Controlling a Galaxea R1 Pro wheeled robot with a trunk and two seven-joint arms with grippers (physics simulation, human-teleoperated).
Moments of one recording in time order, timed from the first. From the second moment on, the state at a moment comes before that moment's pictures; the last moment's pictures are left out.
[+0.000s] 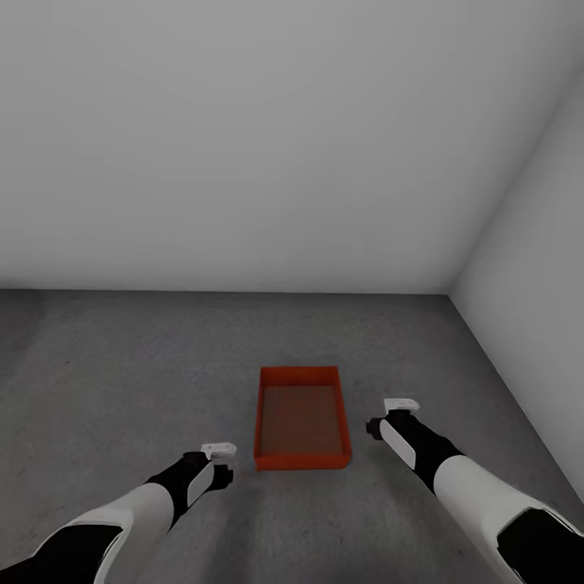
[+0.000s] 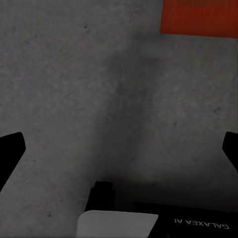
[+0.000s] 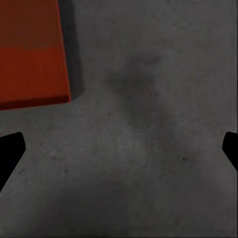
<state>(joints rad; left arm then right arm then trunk) -0.82 -0.07 -0.01 -0.11 0.11 0.37 0.19 -0.85 -0.08 0.56 -0.44 -0.66 0.47 -0.41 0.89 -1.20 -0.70</state>
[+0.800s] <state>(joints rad) -0.66 -0.04 -0.01 -0.01 0.11 0.27 0.19 -0.45 0.10 0.56 -0.01 -0.66 0.05 -0.40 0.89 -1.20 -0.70</state>
